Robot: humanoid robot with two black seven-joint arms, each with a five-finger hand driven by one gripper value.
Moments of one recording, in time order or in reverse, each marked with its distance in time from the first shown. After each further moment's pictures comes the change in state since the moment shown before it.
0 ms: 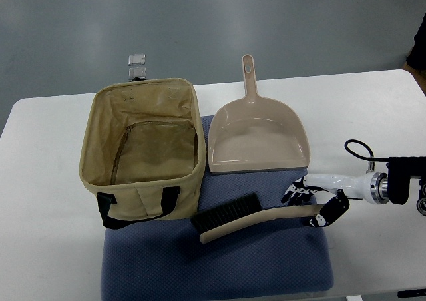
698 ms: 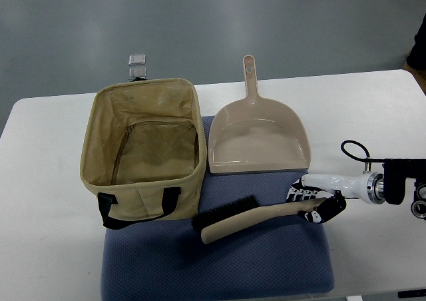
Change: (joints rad) left arm 0.000 0.000 0.000 0.000 0.000 0.000 0.000; right arm -0.011 0.024 0.003 -0.038 -0.054 -0.015 0.006
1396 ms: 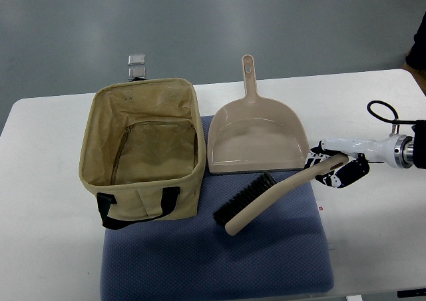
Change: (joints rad) left arm 0.000 0.000 0.002 -0.003 0.001 0.000 0.000; right arm 0.130 -0.165 0.064 0.061 0.016 0.085 0.000
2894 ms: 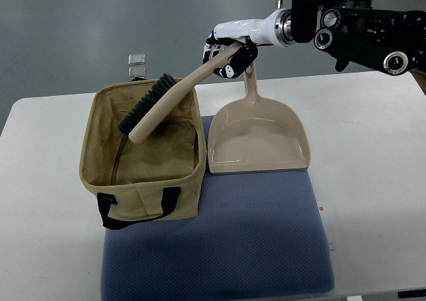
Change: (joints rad) left arm -0.001 0.000 -0.002 0.000 0.000 -0.002 0.003; right arm 0.421 0.708 0.098 -0.685 0.018 0.247 -0.076
